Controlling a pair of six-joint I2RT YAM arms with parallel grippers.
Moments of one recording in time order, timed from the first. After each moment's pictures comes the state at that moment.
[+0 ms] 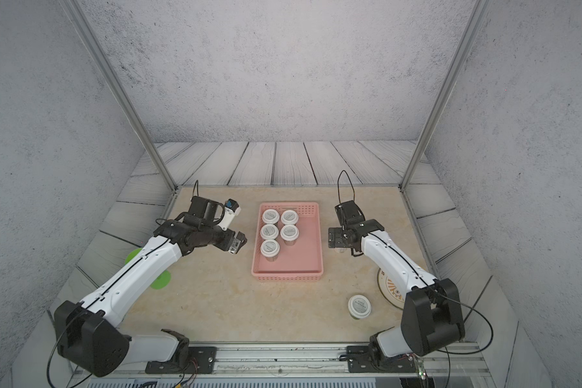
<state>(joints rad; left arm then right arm) -0.37 1.33 1.18 -0.75 0.14 0.12 0.33 1.46 1.15 -0.76 0.21 0.32</state>
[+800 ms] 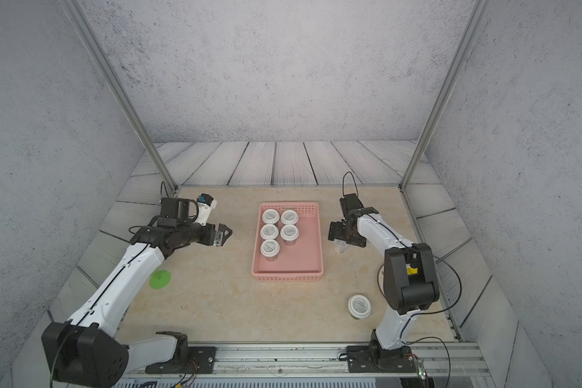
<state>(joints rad) -0.17 1.25 1.12 -0.67 0.29 0.07 0.22 1.74 1.28 -0.76 0.00 0.40</state>
